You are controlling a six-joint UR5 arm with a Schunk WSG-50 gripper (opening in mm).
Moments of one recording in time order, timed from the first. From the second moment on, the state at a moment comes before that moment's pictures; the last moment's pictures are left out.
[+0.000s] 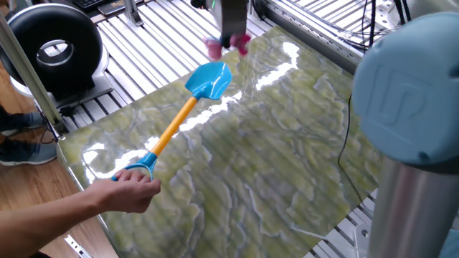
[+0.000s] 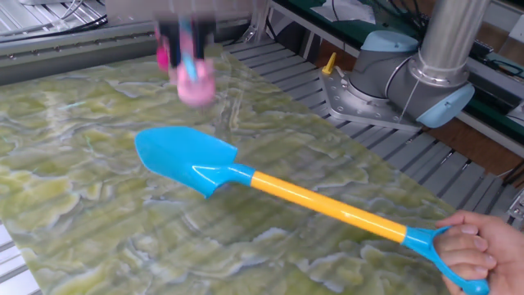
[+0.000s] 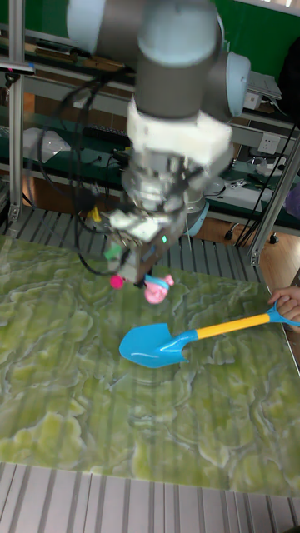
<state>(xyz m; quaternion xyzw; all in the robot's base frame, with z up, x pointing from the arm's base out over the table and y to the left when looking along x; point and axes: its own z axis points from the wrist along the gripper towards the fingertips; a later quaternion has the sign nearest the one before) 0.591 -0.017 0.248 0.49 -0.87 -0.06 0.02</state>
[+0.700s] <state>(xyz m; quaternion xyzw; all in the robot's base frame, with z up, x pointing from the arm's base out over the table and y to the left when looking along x) 0.657 -0.075 0.249 0.24 -0.97 0.01 -0.10</state>
